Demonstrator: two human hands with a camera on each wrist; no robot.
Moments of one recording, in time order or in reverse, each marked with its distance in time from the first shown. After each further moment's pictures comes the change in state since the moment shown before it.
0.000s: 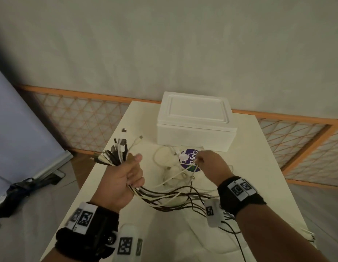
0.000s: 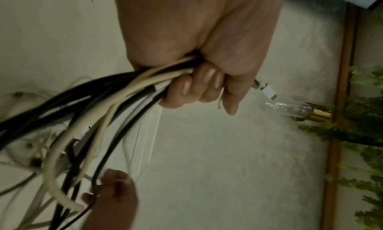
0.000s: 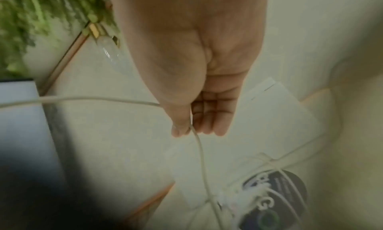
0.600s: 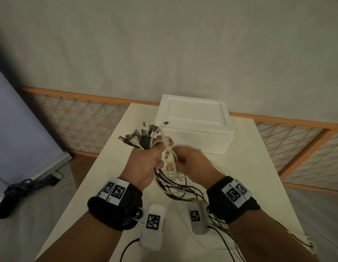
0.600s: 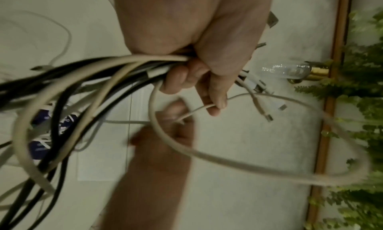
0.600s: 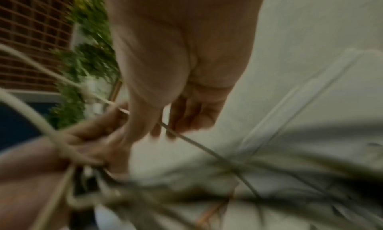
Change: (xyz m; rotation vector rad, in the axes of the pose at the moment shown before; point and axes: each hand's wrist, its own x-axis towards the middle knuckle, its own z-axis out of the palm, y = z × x) left_hand 0.033 -0.015 0.071 0.261 0.119 0.103; right_hand -0.014 -0.060 -0.022 0.453 -0.029 -0.323
